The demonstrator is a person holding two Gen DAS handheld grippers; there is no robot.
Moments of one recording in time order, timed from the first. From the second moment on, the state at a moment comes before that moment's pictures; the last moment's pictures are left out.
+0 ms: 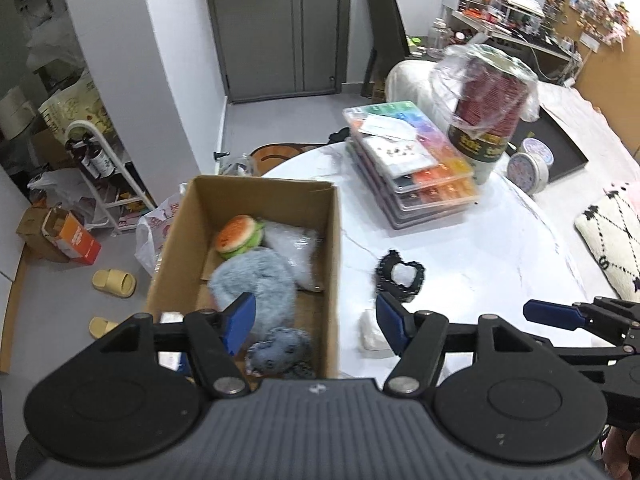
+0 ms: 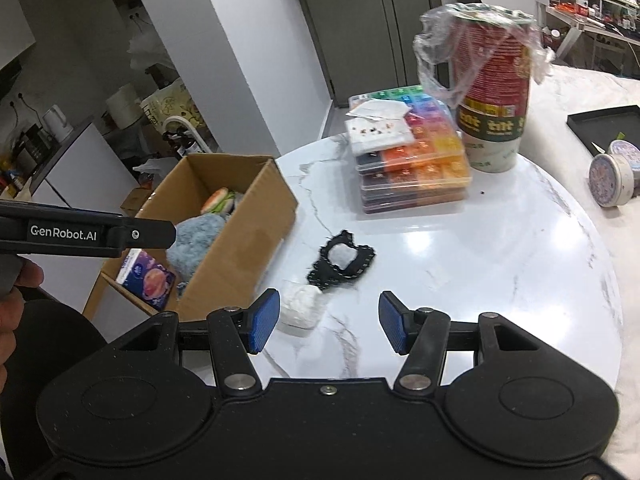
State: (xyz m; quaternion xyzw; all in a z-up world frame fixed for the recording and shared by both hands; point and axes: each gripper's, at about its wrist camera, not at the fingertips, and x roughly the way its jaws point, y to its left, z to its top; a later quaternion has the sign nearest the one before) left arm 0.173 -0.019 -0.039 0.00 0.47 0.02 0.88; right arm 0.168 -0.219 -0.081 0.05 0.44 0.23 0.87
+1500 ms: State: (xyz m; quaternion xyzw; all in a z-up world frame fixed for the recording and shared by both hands) left arm 0.230 -0.099 -0.161 0.00 0.55 0.04 0.83; right arm 0.178 -0.283 -0.147 0.13 0.46 0.22 0.85
